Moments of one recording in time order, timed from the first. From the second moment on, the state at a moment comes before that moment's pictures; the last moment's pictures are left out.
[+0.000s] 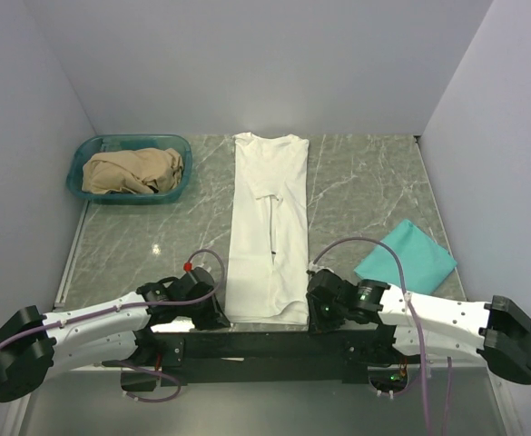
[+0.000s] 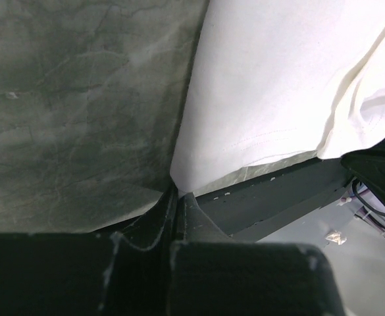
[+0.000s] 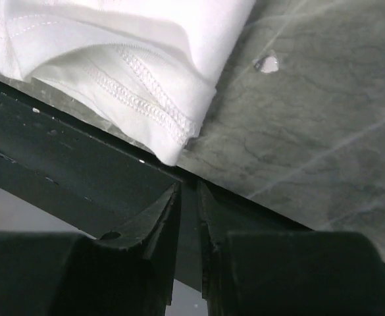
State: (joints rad) left arm -0.95 0.92 0.28 -0.35 0.13 -1.28; right arm 1.07 0.97 0.40 -0.58 -0.08 0.85
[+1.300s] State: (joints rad) left arm -0.95 0.90 0.28 -0.37 0.11 -1.28; right arm 1.05 1.12 0.52 -0.51 -0.04 0.84
